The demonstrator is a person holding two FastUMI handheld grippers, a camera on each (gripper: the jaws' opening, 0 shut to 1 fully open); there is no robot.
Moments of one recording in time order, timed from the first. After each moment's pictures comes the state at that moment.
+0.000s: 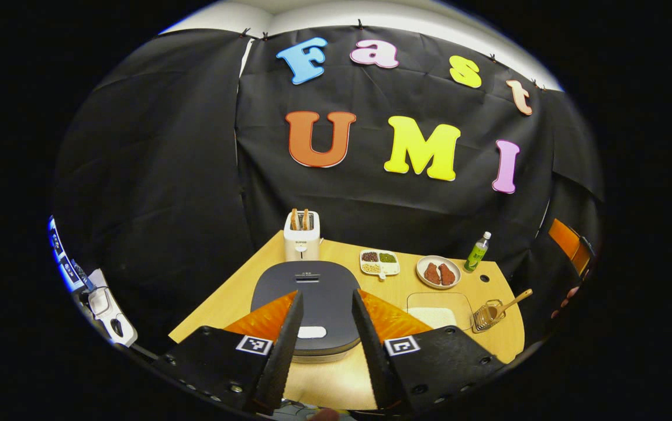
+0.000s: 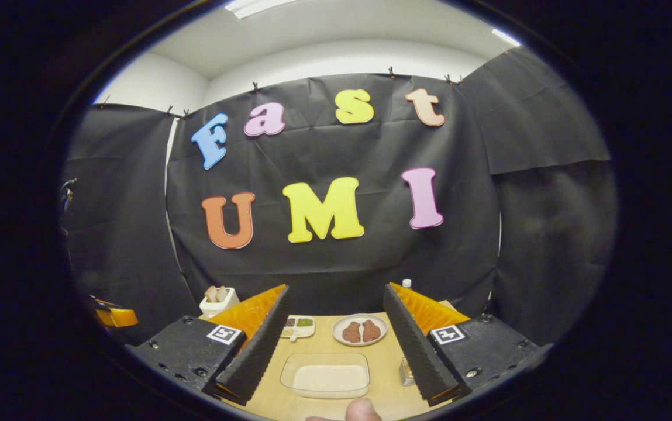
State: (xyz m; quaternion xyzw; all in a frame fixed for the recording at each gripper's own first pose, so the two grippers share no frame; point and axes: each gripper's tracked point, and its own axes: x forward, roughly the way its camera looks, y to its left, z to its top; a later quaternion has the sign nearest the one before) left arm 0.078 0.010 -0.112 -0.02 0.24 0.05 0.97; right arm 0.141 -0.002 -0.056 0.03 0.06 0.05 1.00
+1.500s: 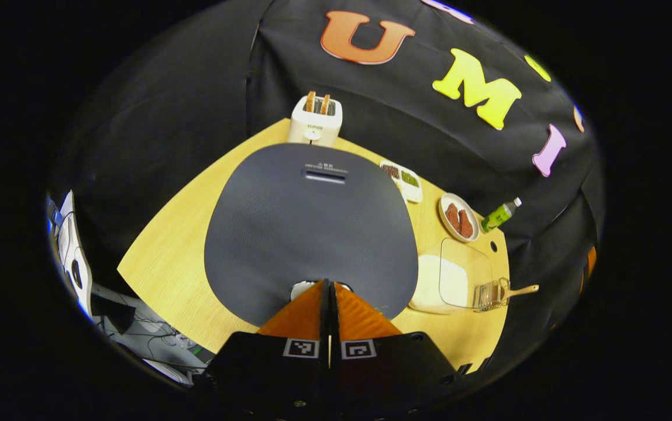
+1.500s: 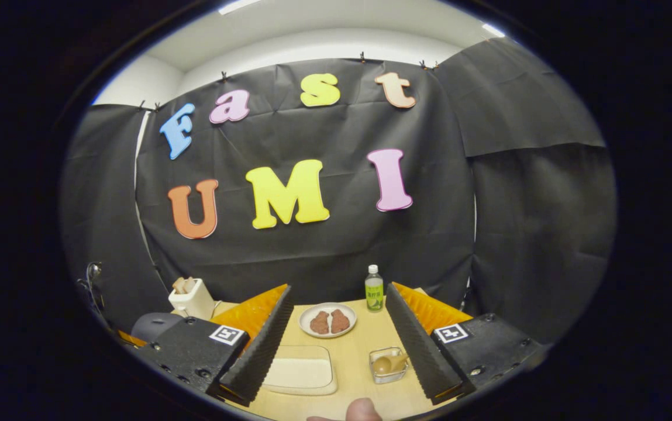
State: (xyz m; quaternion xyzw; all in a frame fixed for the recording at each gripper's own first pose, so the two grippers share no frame) left arm 0.088 0.028 -0.264 -0.15 0.46 0.05 0.87; right arm 0.160 -0.073 -0.088 0.04 0.09 -0.01 1.00
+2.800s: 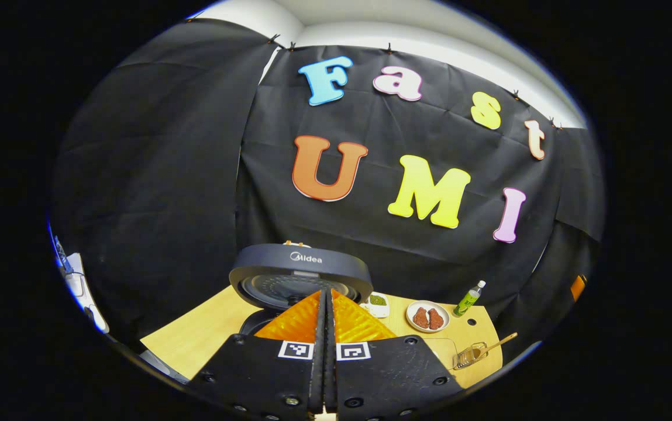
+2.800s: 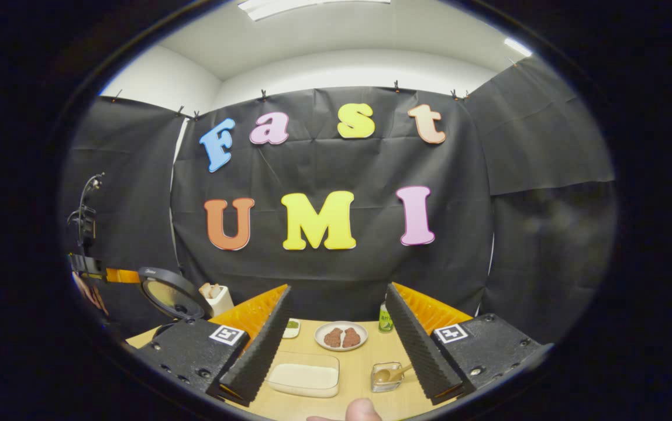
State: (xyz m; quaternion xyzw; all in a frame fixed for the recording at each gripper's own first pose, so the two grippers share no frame) left arm 0.129 0.017 -0.059 -0.08 0.13 0.04 0.99; right arm 0.100 -0.047 -0.017 -0.01 0.02 0.05 1.00
